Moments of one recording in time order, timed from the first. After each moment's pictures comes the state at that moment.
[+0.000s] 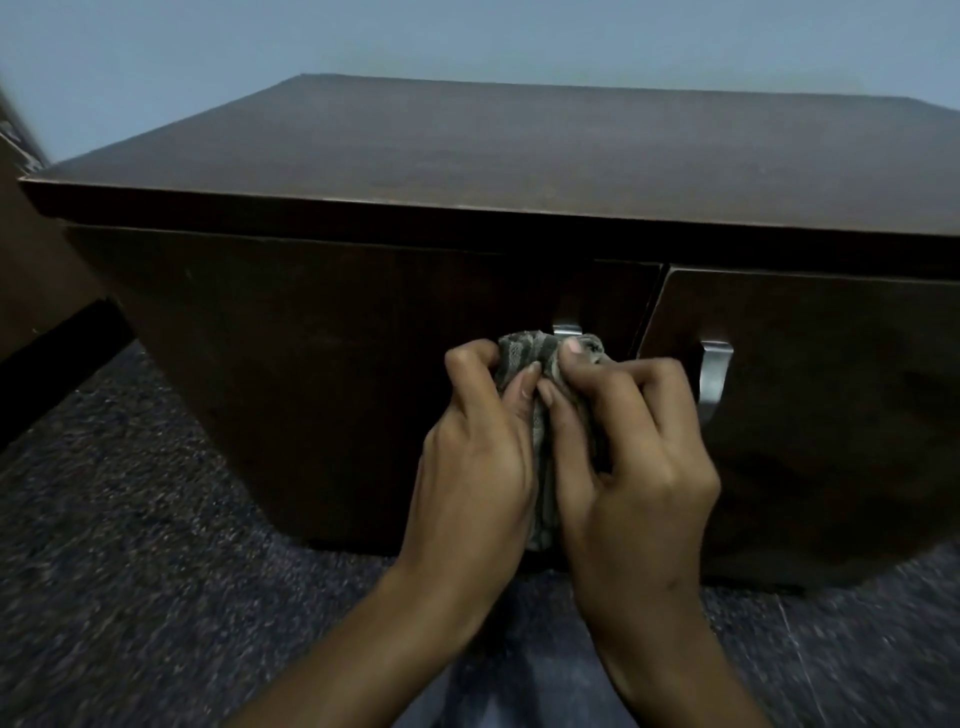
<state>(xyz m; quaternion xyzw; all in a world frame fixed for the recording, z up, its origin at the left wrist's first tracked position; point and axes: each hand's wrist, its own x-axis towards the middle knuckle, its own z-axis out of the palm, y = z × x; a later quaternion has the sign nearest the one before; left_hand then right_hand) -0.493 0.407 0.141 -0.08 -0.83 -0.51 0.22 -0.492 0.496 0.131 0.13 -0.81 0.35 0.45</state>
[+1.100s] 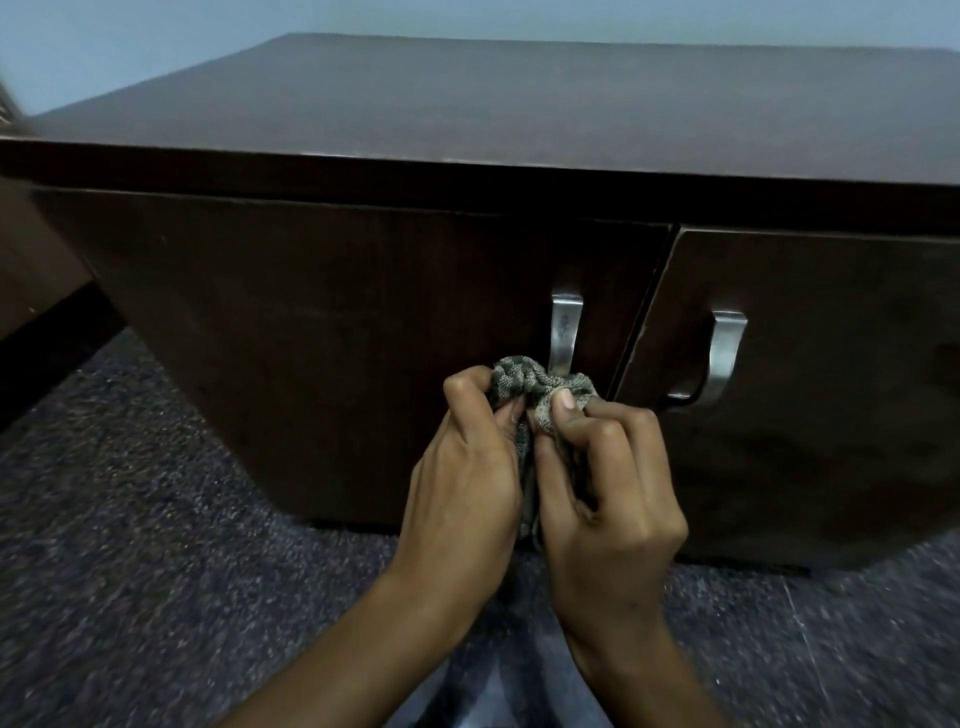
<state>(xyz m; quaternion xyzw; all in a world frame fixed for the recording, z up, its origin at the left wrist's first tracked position) -0.488 0.408 0.114 -0.06 -0.87 -0.44 0.19 -0.490 0.494 0.086 0.14 -0.79 0.38 0.47</state>
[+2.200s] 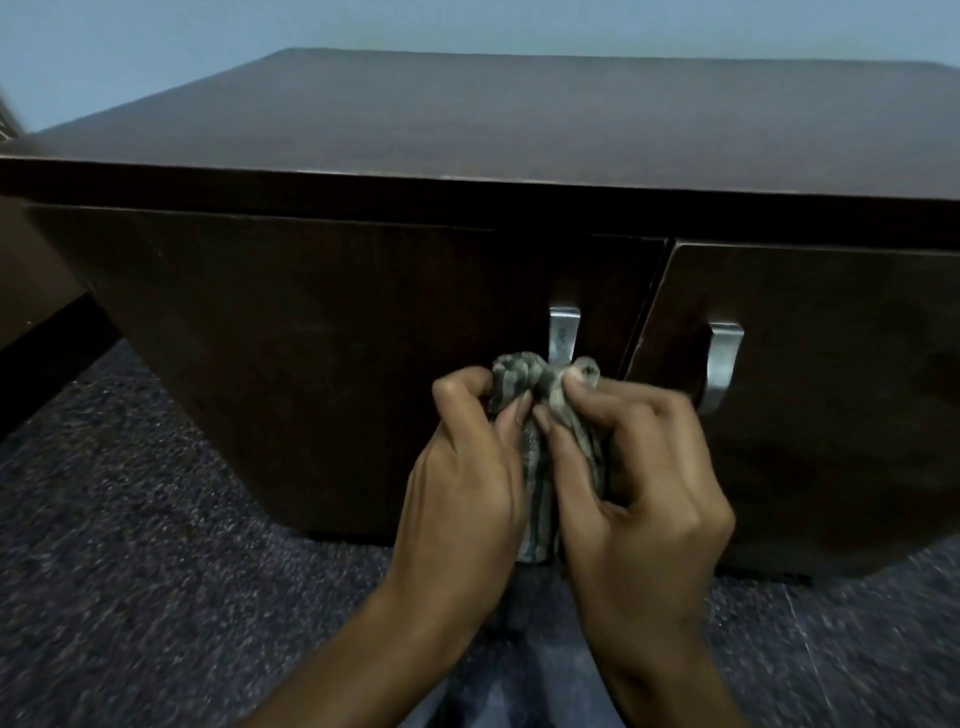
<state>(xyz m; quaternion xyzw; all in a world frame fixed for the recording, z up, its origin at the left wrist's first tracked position) -0.488 0.407 0.124 -0.09 -0.84 -0.48 0.25 -0.484 0.499 0.116 0.10 -0.81 0.40 0.42</state>
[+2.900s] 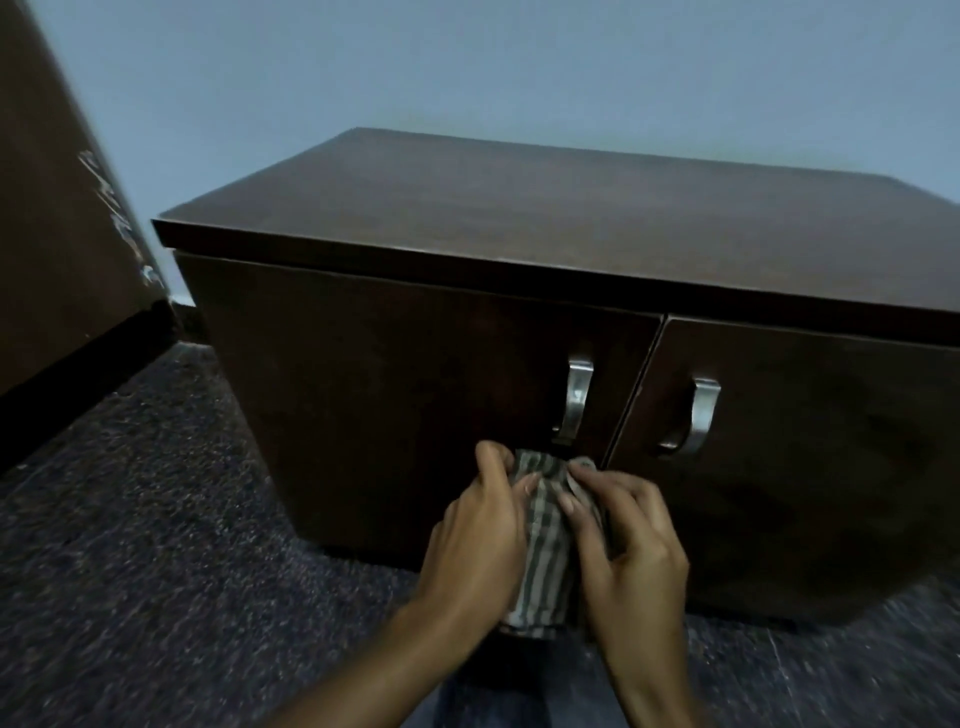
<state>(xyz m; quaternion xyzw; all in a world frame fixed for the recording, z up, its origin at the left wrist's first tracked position) -0.481 0.397 0.100 -0.05 -0.89 -0.45 0.11 -0.472 0.509 0.092 0.05 -0.85 0.46 0.27</state>
